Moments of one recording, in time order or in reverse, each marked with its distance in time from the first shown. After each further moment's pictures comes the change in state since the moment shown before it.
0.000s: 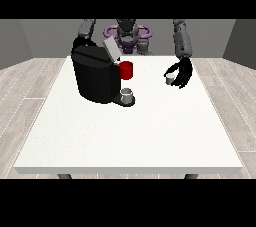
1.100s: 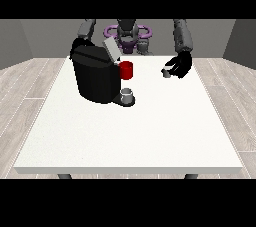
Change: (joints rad) left arm -0.157 0.030 -0.025 0.038 -0.093 -0.055 -0.065; right arm 0.006 0.013 -0.034 0.091 -0.042 0.016 -0.046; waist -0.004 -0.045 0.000
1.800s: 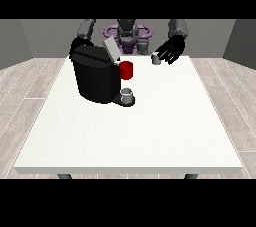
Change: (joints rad) left arm -0.181 -0.008 0.008 -0.083 0.001 -0.147 0.112; right arm -0.046 -0.005 -0.001 0.083 -0.007 0.021 -0.012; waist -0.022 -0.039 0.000
